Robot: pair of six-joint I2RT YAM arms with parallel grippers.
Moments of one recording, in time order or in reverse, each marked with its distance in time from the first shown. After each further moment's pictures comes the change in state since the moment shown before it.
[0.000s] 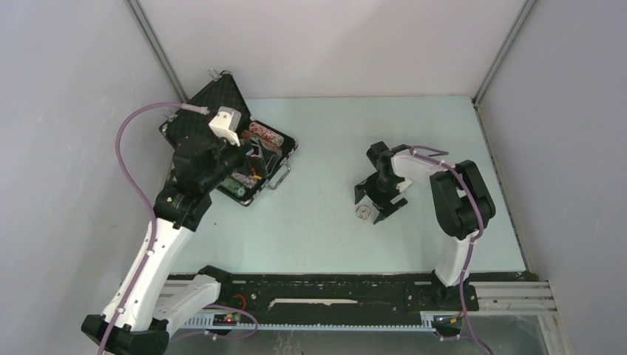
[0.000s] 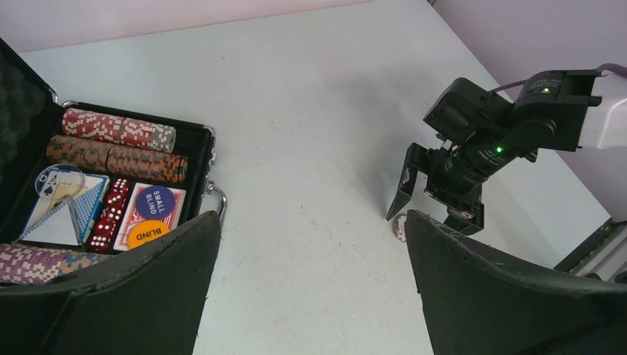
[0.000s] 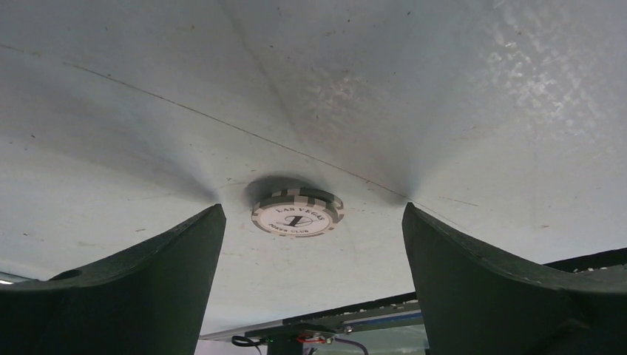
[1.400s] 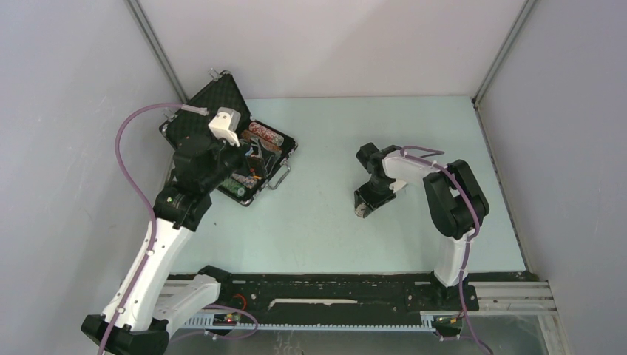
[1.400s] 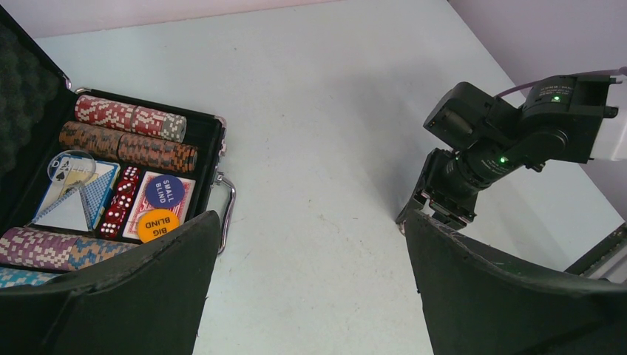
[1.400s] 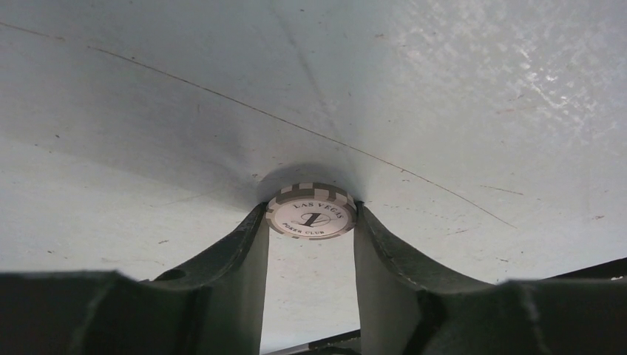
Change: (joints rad) left arm 0.000 0.000 0.000 -0.028 -0.035 0.000; right arm 0.076 0.033 0.037 0.004 0.082 0.148
